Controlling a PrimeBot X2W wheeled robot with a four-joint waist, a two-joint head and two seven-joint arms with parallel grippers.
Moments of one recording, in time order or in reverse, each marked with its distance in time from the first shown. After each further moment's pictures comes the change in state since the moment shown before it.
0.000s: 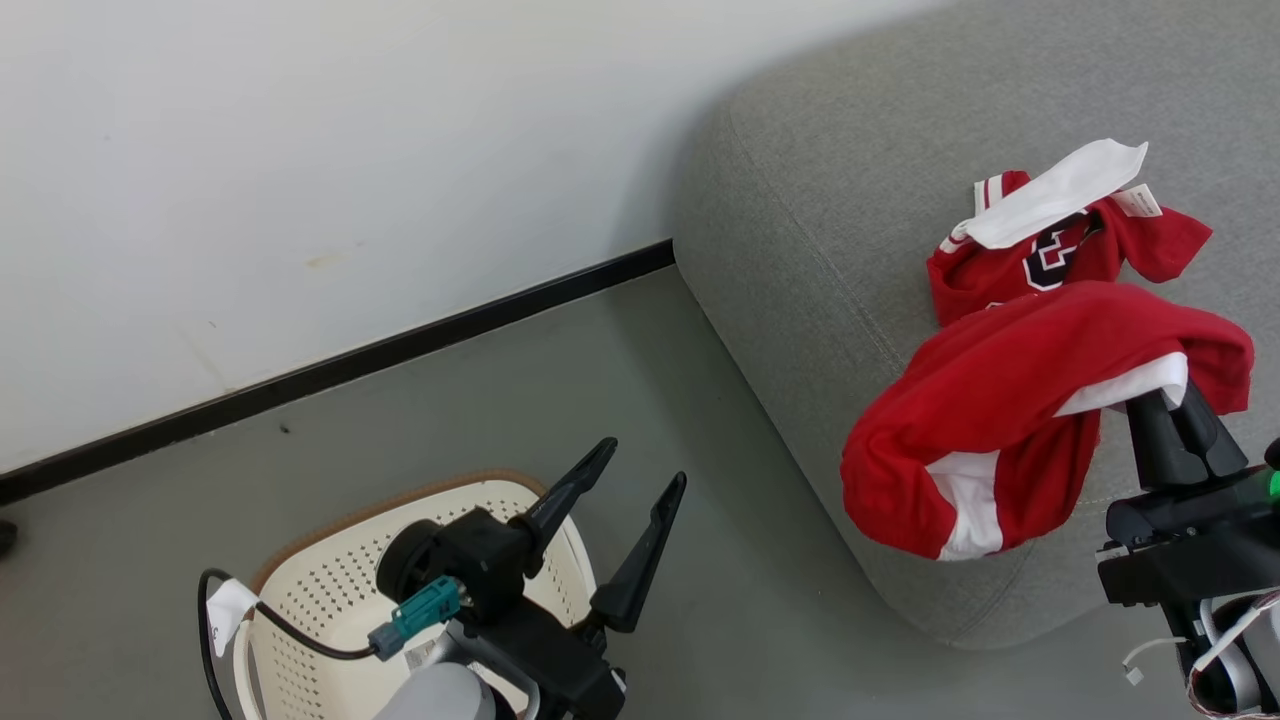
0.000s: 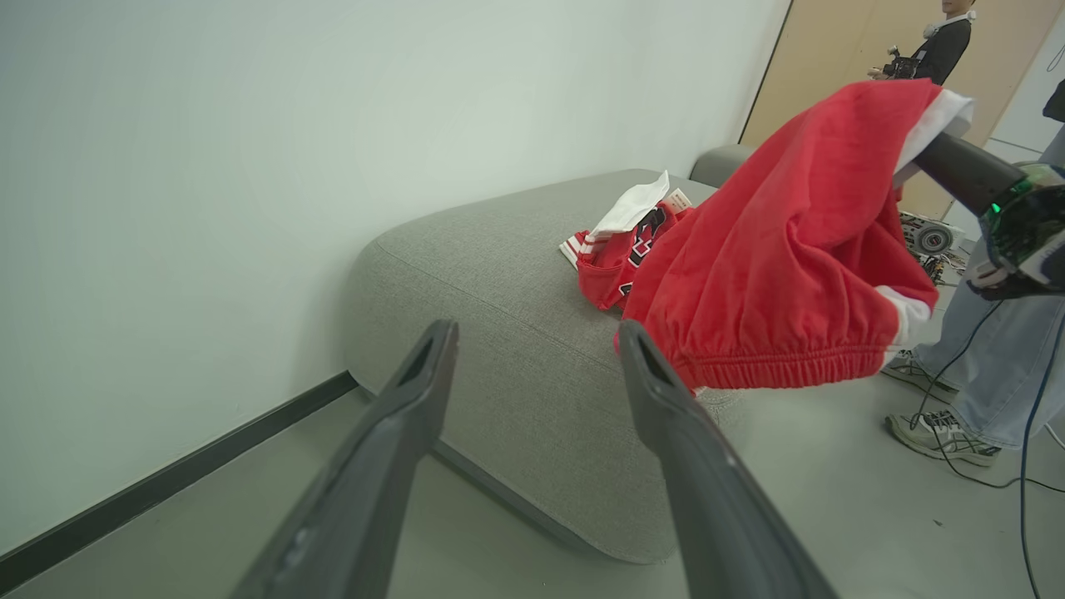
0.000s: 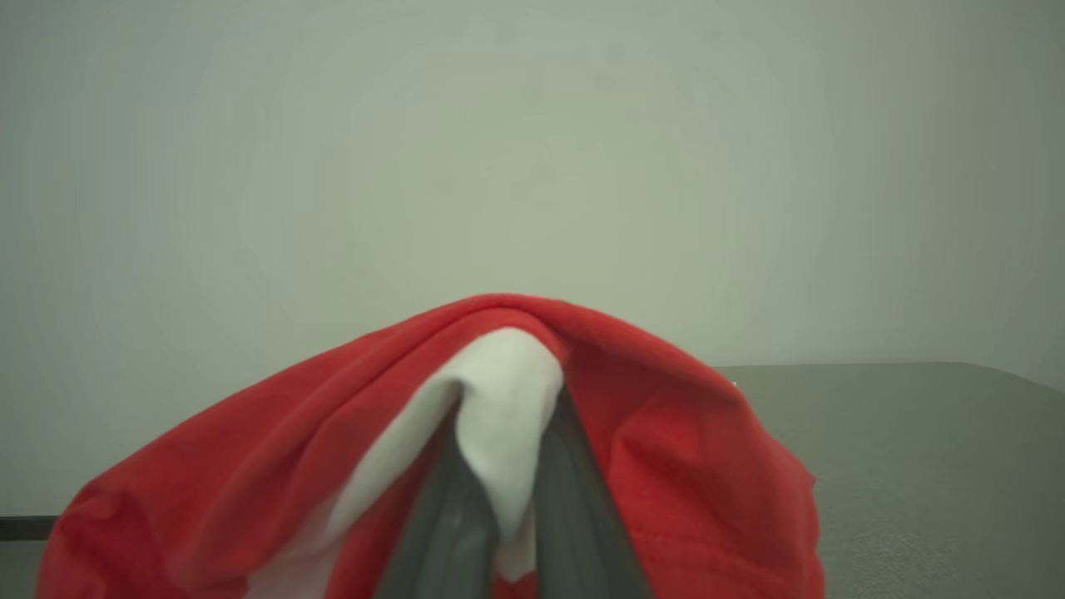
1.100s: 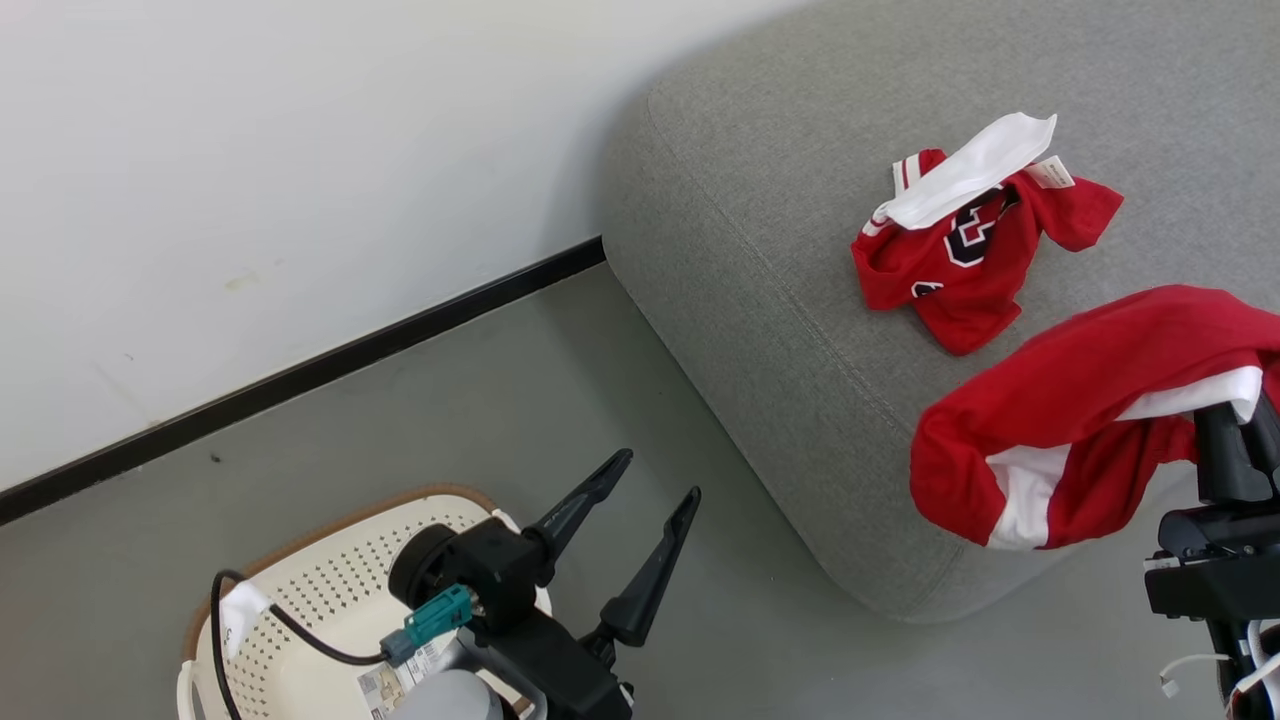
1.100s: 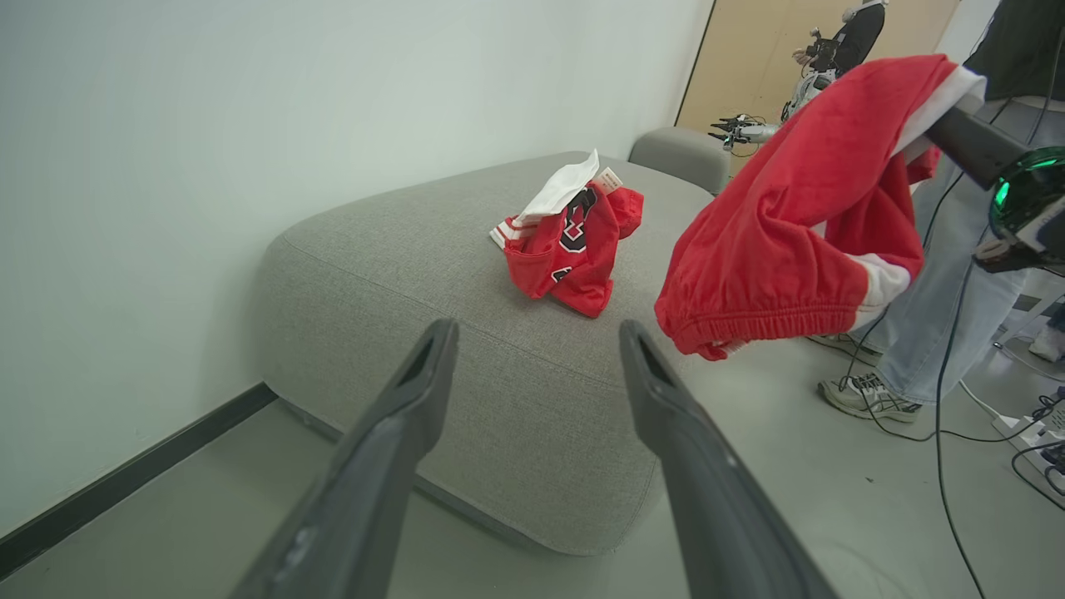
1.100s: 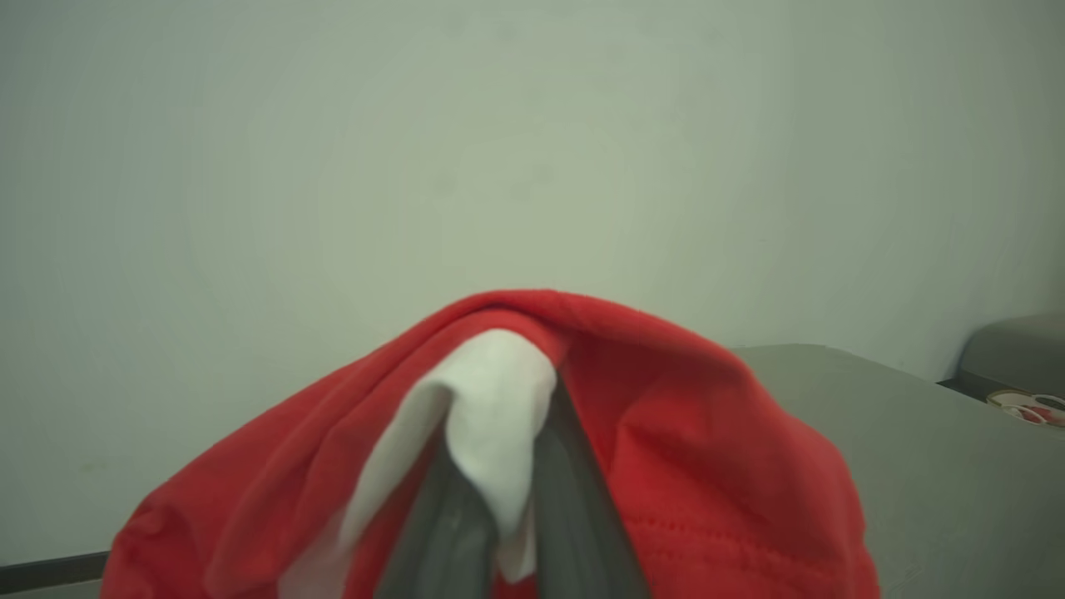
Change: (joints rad) left arm -0.003 0.004 -0.028 0.004 0.001 -0.018 -0.007; right arm 0.088 0.047 -0.145 -0.065 -0.053 -0.008 0.000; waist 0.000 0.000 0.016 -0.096
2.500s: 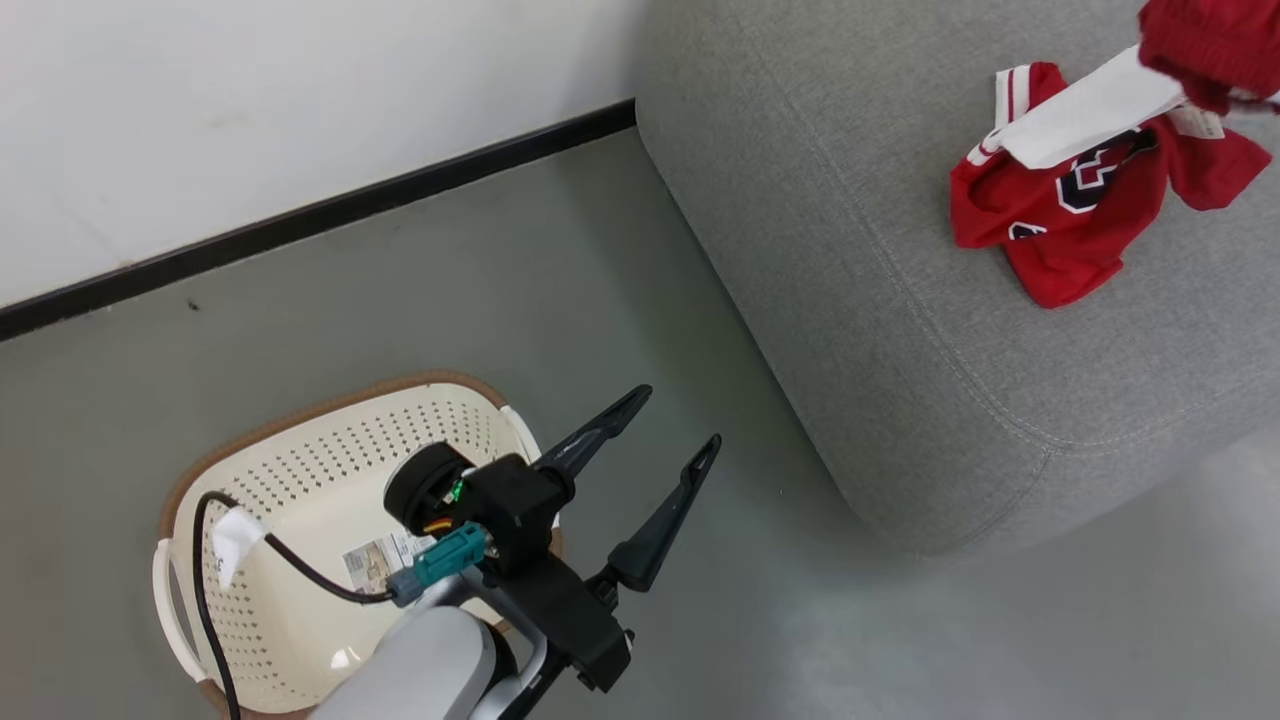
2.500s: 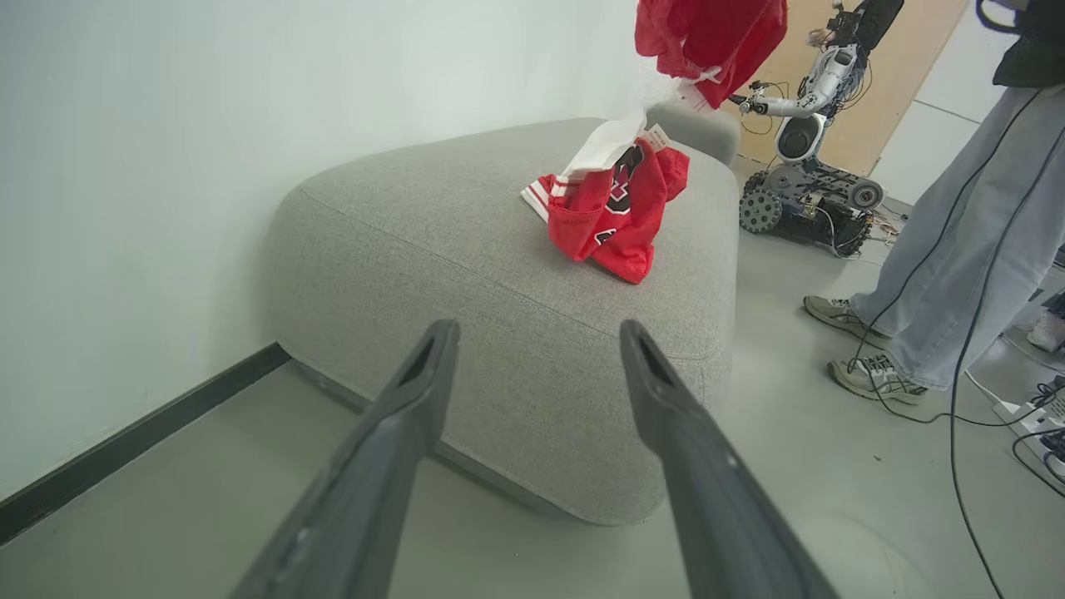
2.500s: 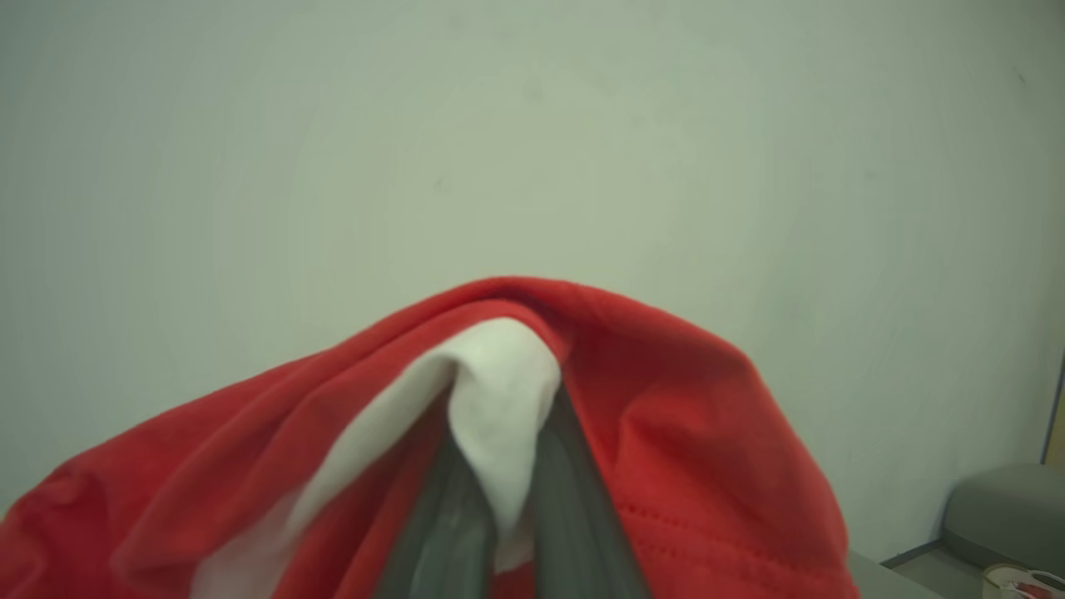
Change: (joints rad) left arm -0.109 0.038 -0.029 -0.071 0.042 -0.009 0.080; right arm -0.698 -0.156 -0.165 0.425 0.052 0.213 -0.007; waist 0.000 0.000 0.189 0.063
